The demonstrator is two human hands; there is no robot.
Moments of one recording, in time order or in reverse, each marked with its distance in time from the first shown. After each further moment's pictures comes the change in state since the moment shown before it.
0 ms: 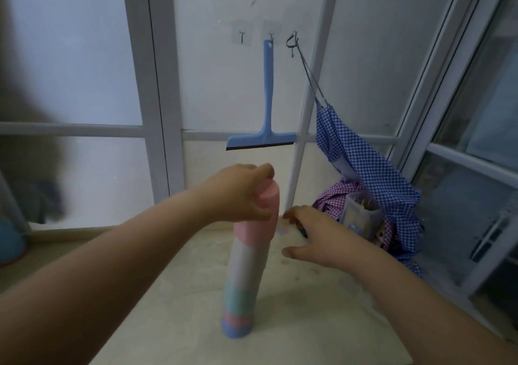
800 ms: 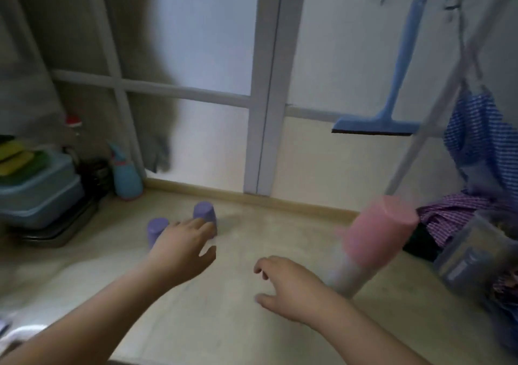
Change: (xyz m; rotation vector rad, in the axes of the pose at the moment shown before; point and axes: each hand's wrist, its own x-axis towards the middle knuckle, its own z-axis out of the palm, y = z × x) left_hand -0.199 -0.177 0.074 0.149 0.000 -0.538; right_hand 0.053 -0.134 0.174 -0.027 -0.331 -0.336
